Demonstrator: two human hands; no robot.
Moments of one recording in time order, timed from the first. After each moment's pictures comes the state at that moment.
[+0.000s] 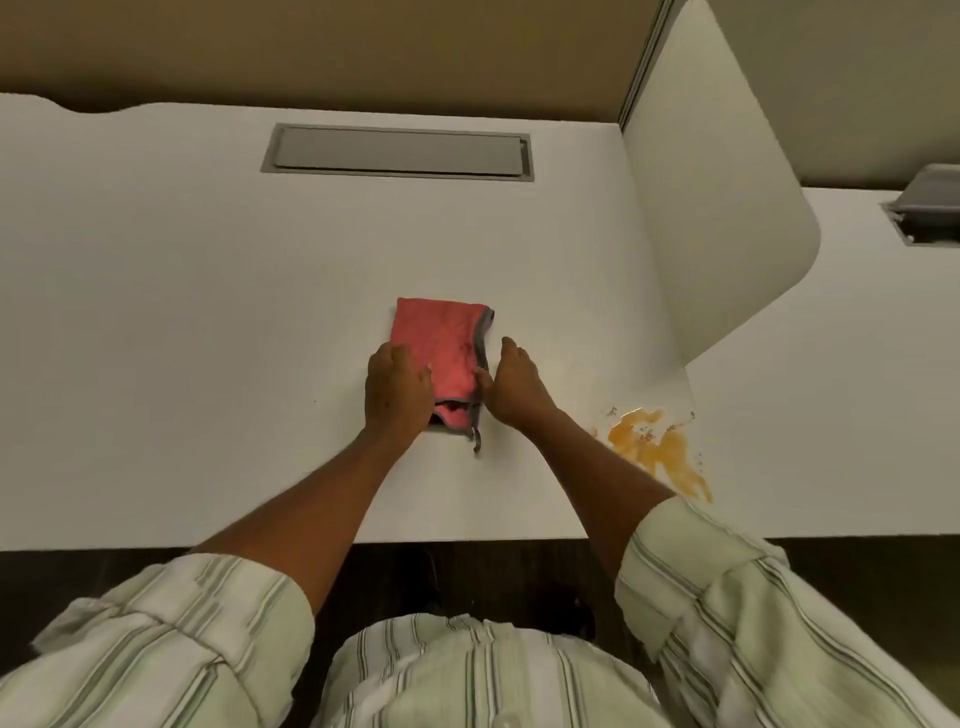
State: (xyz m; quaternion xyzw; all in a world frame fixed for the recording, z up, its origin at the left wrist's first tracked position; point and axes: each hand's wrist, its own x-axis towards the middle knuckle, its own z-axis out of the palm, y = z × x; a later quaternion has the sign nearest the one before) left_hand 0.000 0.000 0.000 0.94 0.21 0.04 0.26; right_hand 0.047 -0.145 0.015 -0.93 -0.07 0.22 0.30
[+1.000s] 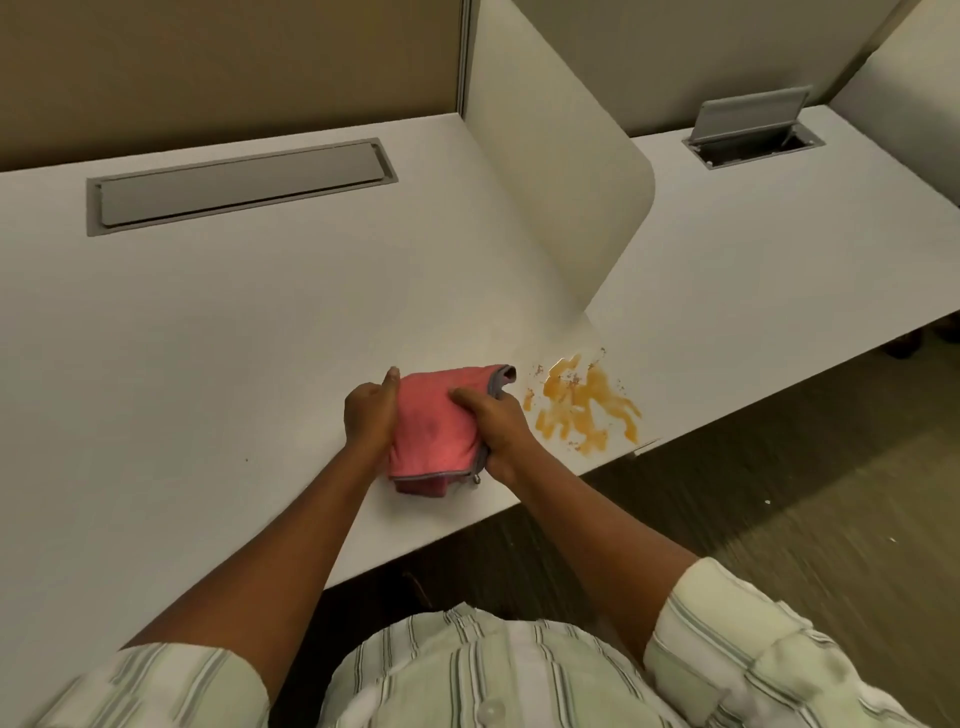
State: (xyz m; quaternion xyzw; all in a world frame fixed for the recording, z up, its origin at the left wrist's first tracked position) left_hand 0.005 -0.026 0.006 0.77 0.30 -0.09 0.56; right_hand -0.034 -0.163 0.050 -0.56 0.32 0.17 0.75
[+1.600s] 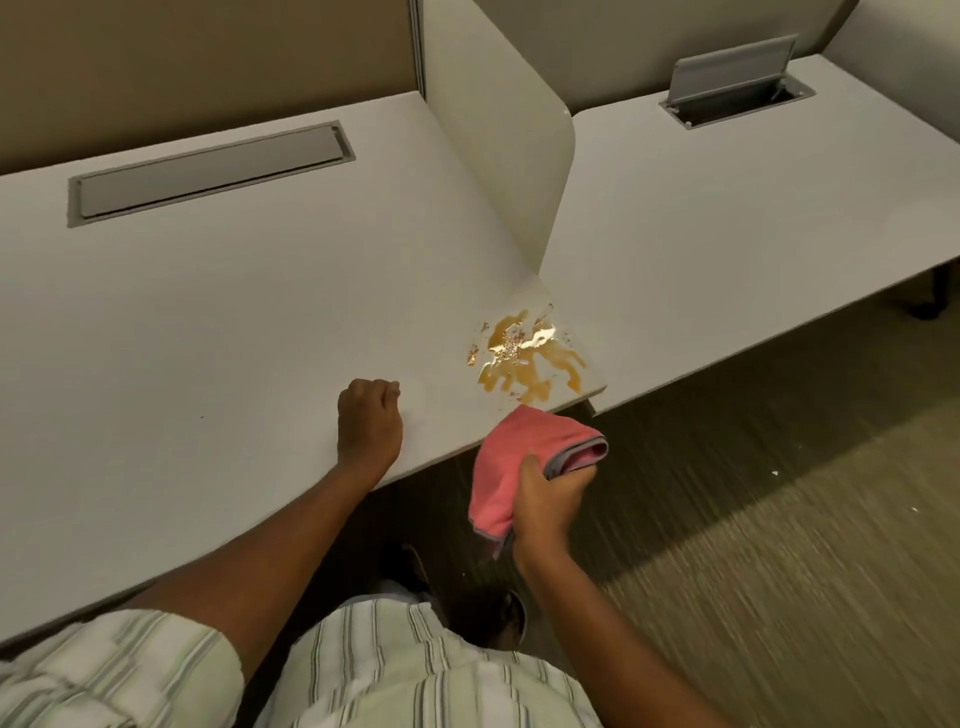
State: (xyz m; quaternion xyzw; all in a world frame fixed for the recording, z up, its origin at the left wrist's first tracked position) left_hand -0.080 -0.086 -0.018 0.94 0.05 0.04 0.33; right_hand -0.192 -0.251 0.034 -0.57 0.46 -0.05 0.68
